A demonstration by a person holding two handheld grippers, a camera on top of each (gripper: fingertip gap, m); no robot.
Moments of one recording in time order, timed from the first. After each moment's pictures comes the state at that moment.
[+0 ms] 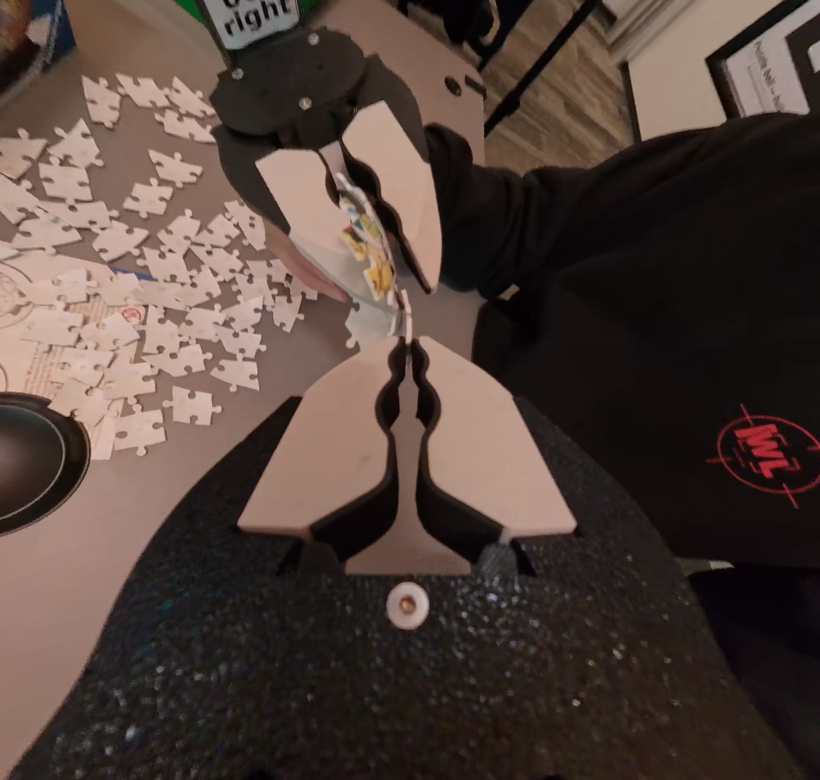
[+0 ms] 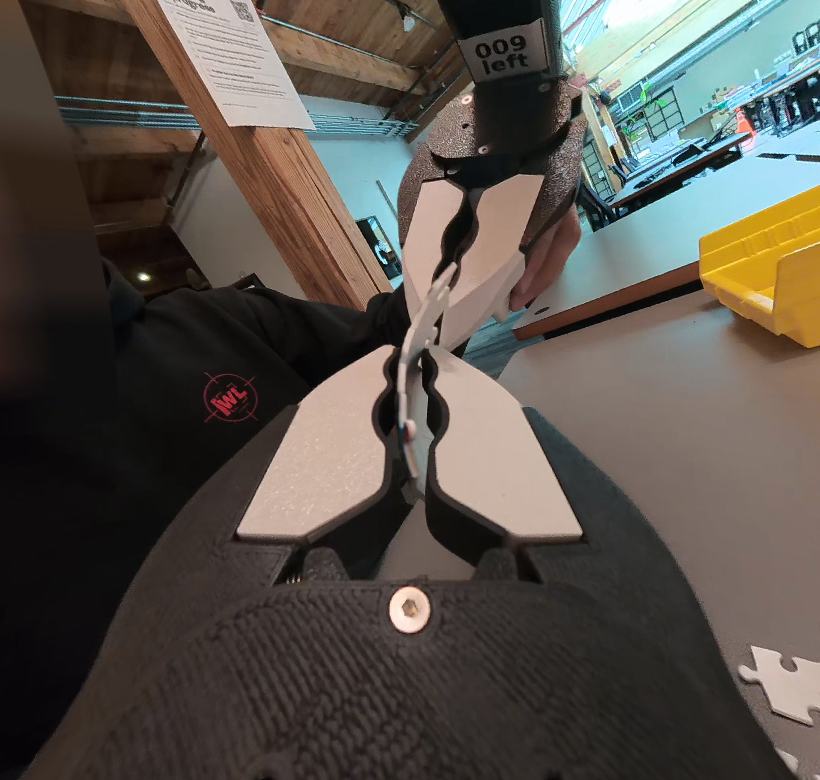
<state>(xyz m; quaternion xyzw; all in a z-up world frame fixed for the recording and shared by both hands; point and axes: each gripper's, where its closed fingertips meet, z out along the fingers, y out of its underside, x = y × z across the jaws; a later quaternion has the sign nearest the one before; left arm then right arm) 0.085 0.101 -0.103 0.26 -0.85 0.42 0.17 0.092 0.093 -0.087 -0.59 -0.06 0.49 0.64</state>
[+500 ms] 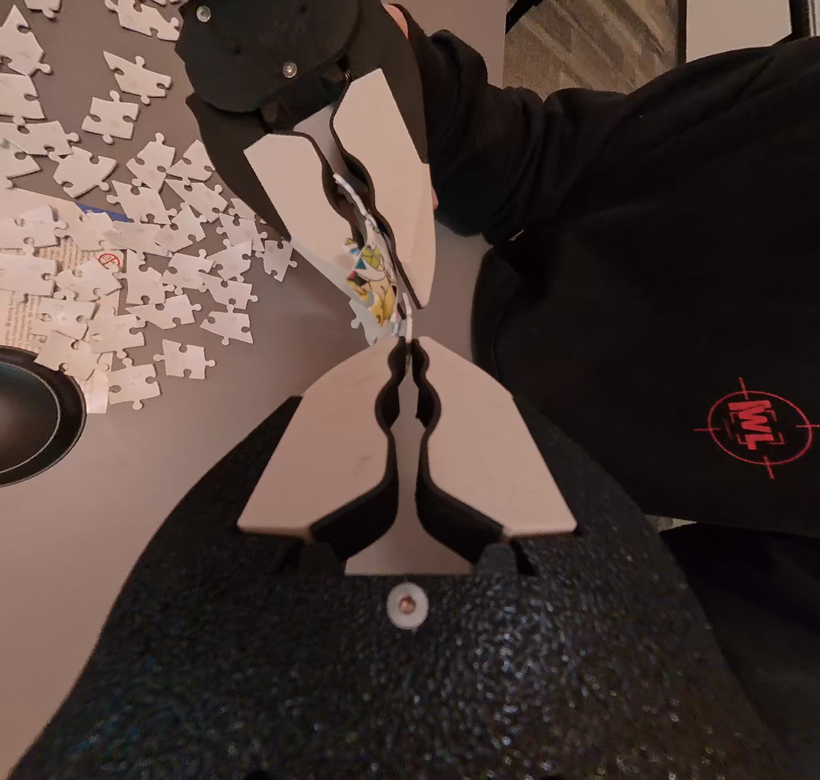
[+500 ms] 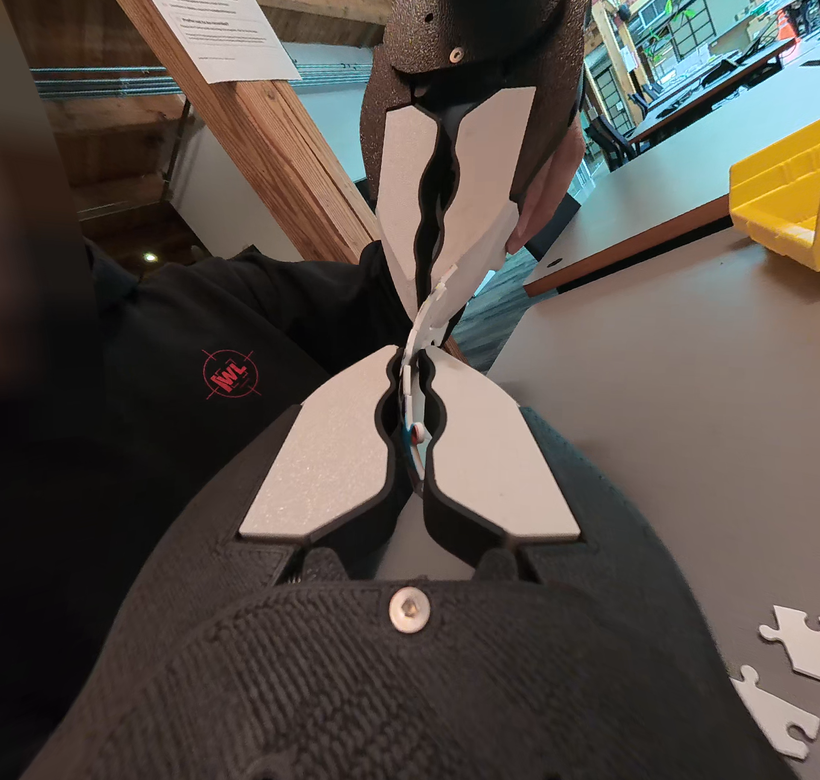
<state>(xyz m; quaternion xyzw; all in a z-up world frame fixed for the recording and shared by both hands) 0.081 0.103 -0.109 0.26 -0.88 0.34 0.20 0.081 0.096 -0.105 -0.62 -0.06 0.51 0.59</state>
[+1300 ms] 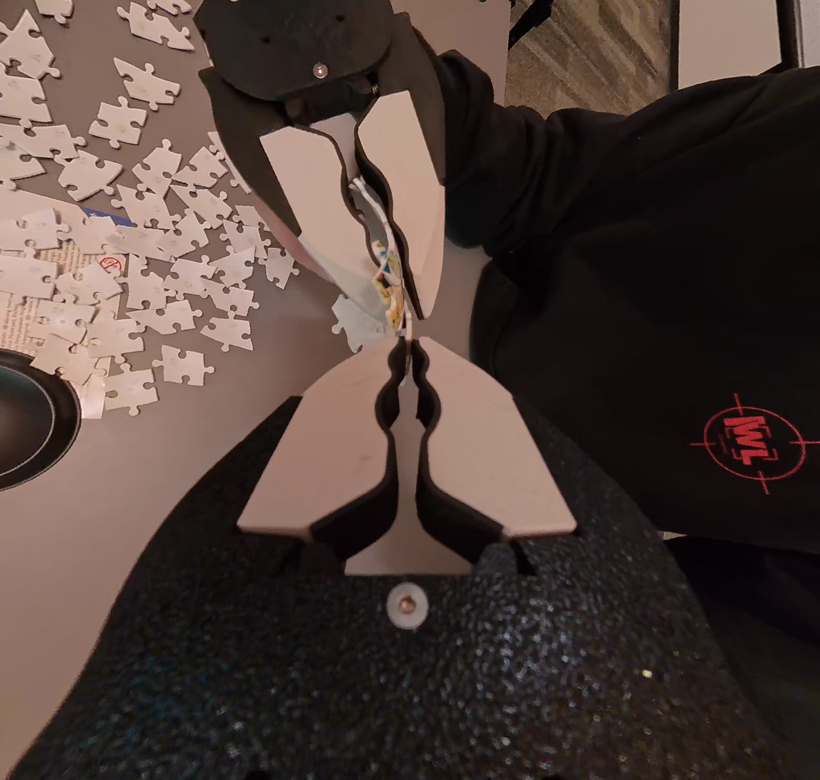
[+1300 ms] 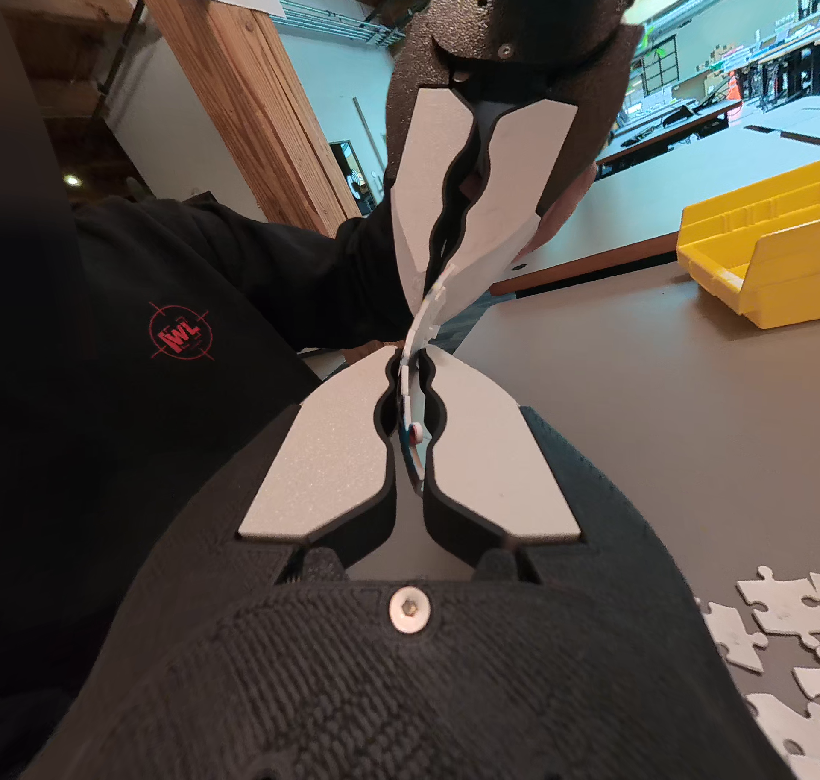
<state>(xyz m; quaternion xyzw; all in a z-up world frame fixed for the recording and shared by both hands) 0.086 0.098 -0.110 0.27 -0.87 0.35 0.20 0.082 0.093 -0.109 -0.64 -0.12 0.43 0.63</state>
